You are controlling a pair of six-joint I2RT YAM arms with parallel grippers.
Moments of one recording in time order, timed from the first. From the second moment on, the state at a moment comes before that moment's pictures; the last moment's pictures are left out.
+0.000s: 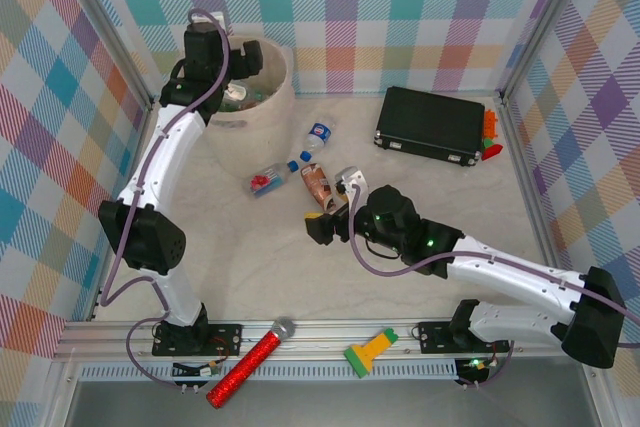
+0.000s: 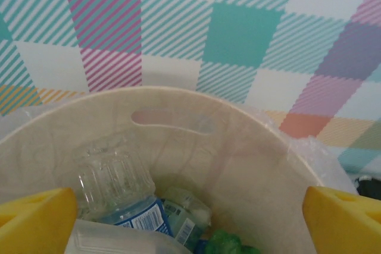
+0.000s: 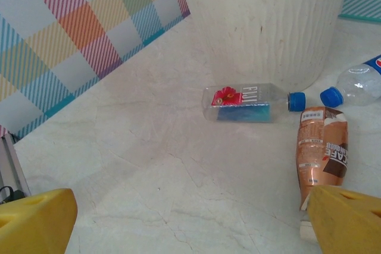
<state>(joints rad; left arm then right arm) -0.21 1.79 1.94 -0.50 -0.18 -0.22 1.02 1.11 0.81 -0.05 0.08 0.30</state>
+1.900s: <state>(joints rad) -0.35 1.29 1.40 -0.53 -0.07 -0.49 0.83 1.38 0.82 -0.13 0.09 0.42</state>
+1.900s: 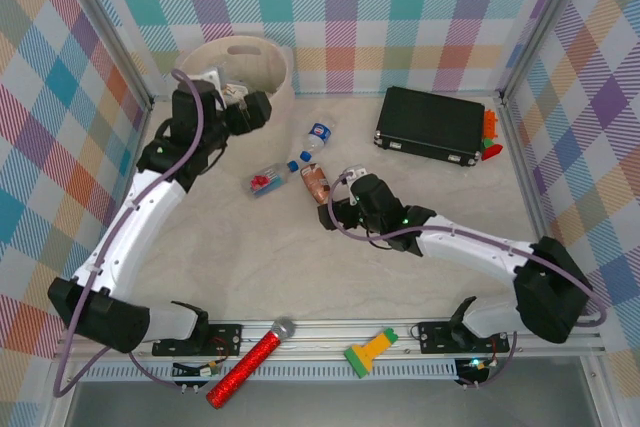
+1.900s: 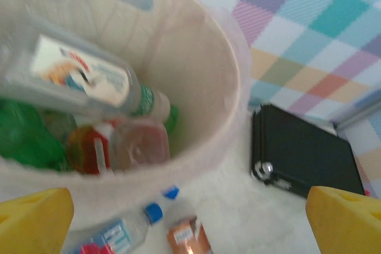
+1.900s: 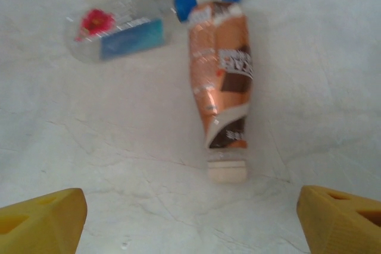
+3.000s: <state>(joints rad) -0.49 1.02 1.14 -0.56 -0.09 -0.61 0.72 1.87 1.07 -0.19 -0.07 0.36</state>
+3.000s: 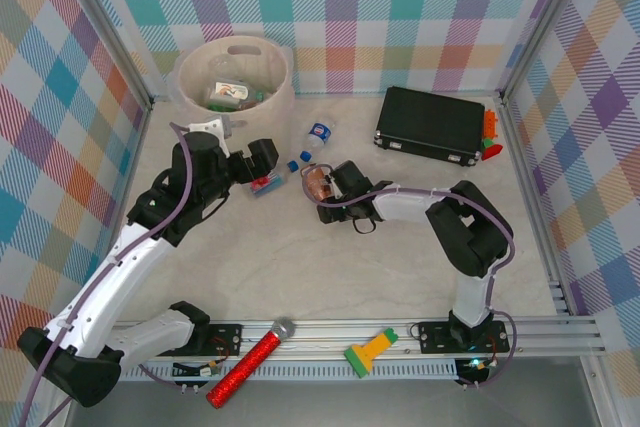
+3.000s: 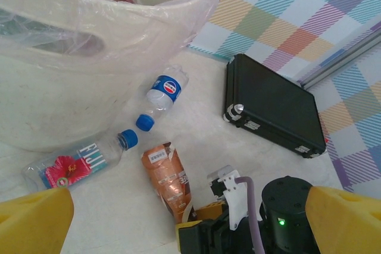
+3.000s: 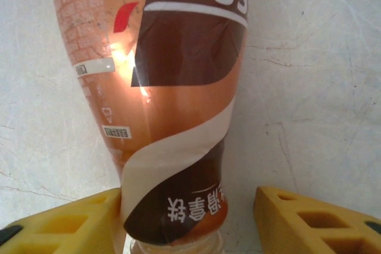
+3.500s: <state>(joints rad) -0.49 1.00 1.14 -0.56 -0.08 -0.61 0.72 1.85 1.05 -0.17 -0.09 0.36</state>
